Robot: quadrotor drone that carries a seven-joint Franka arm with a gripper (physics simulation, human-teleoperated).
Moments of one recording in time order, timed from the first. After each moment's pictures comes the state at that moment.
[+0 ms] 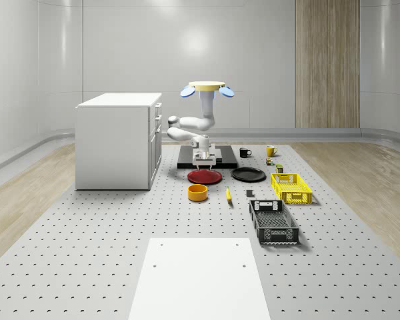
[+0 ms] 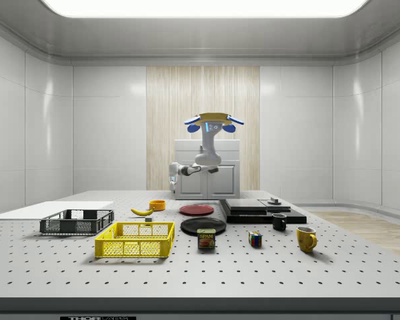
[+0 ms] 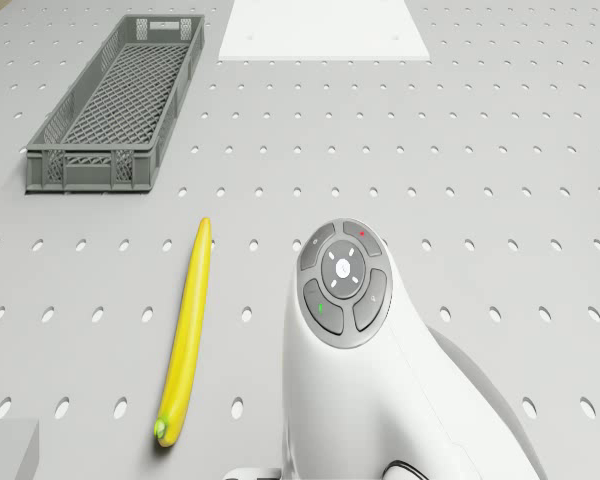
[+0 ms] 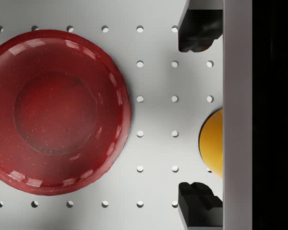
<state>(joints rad) -1.15 -1.52 1.22 -2.78 -1.92 1.65 1.60</state>
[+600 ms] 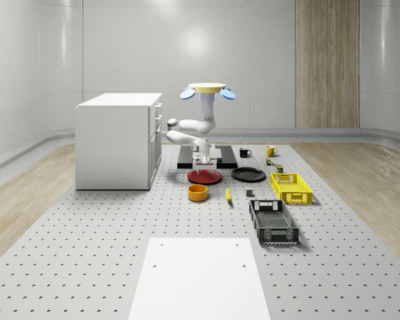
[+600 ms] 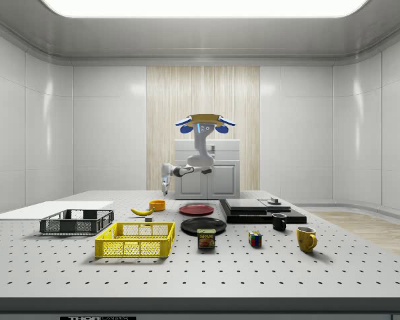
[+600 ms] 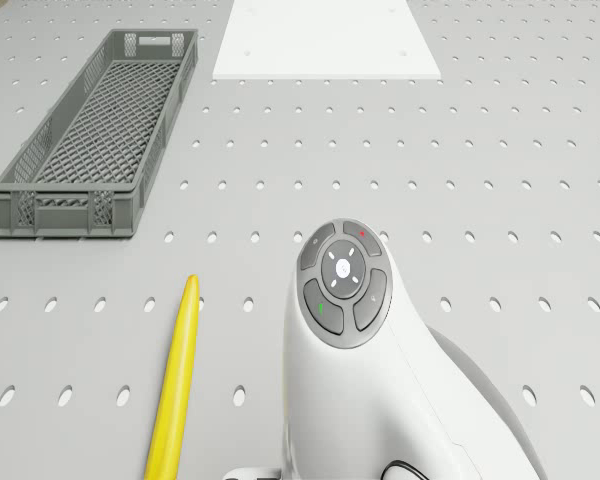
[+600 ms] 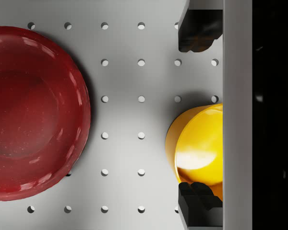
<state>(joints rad) -1.15 -1.53 1.22 -2.78 -1.91 1.65 1.60</state>
